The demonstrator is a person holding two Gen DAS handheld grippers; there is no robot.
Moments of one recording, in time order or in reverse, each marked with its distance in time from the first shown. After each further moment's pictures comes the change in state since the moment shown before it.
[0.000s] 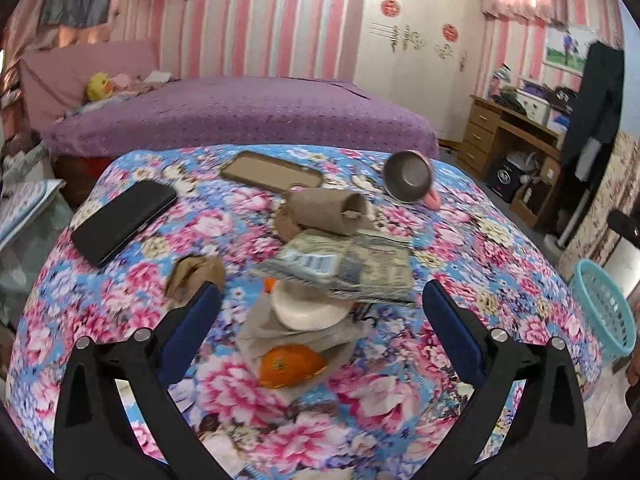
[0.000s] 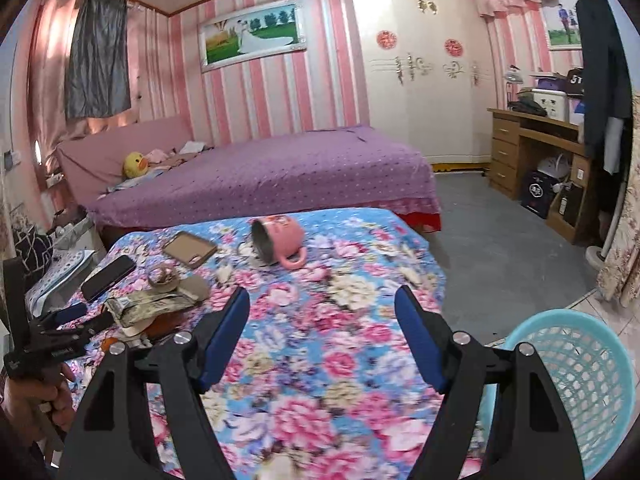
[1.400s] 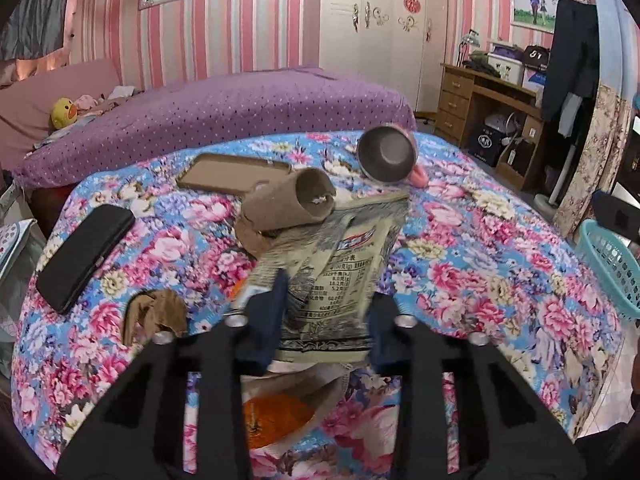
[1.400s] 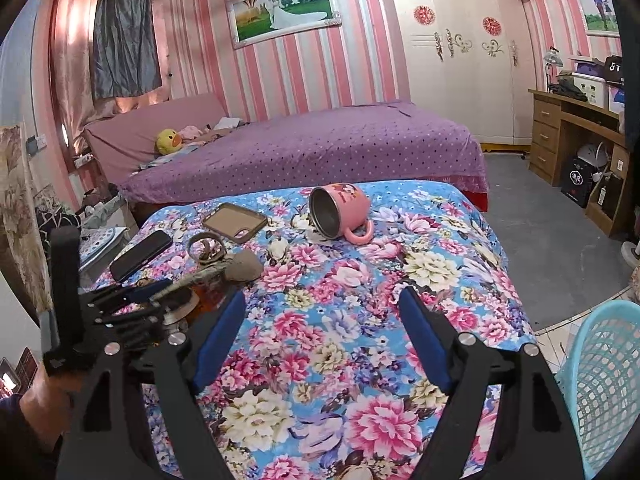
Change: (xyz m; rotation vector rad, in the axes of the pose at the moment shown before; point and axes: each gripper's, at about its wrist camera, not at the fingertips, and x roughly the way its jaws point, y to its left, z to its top) left arm 0.044 -0.012 0.006 0.121 0.046 -0.059; right arm 0.041 0.045 -0.007 -0.014 0.093 0.128
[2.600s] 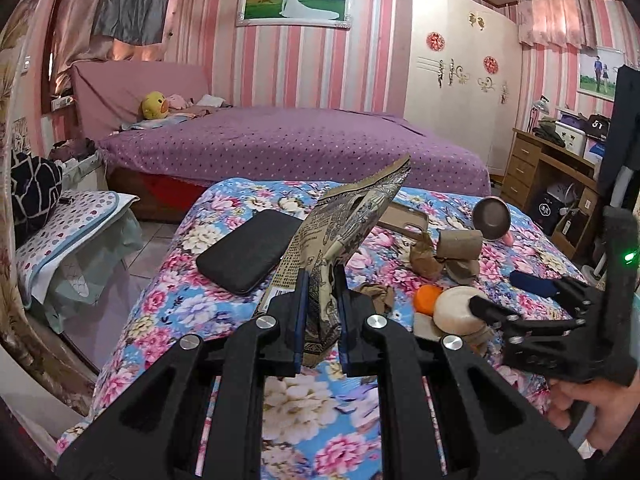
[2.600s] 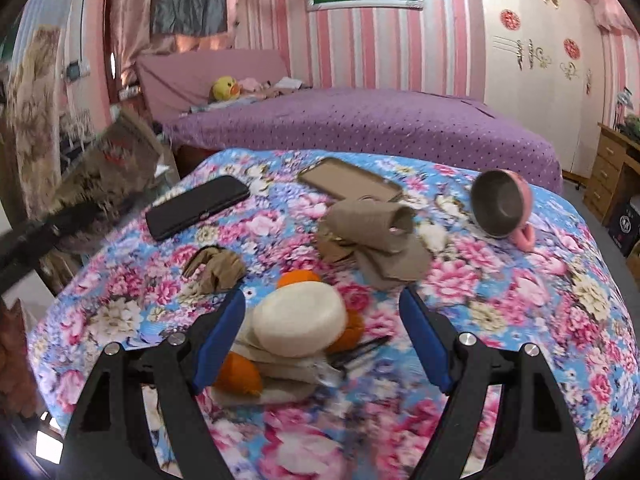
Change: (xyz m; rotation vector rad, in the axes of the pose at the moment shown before) left arm -0.108 0.130 -0.027 -0.200 -0.152 0.219; right arm 0.116 0.168 -0.028 -0.216 0.109 0.128
